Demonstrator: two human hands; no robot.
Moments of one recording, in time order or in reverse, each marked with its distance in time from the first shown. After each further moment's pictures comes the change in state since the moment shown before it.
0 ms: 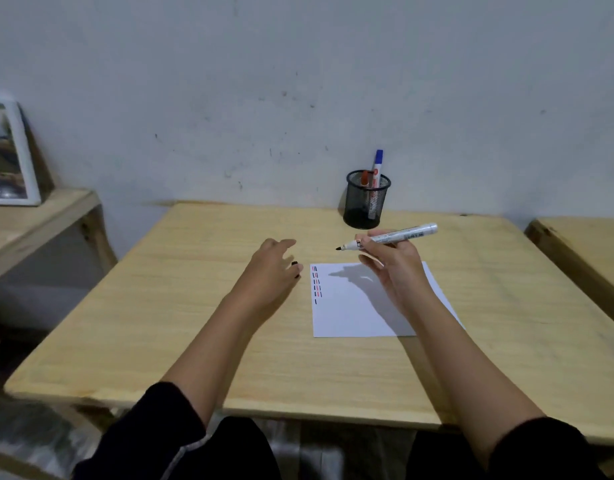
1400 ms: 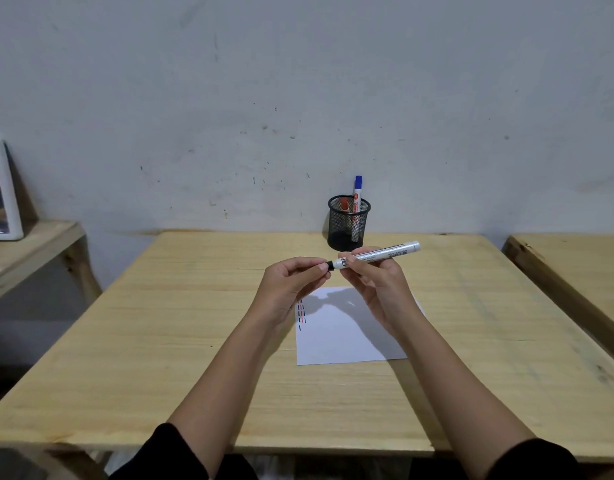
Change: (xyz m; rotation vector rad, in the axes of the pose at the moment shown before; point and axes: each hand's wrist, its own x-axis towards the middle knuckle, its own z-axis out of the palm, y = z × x) left_hand -0.006 0.053 0.019 -1.124 -0.099 -0.073; right_hand -0.009 -0.018 -0.002 0.119 -0.109 -0.055
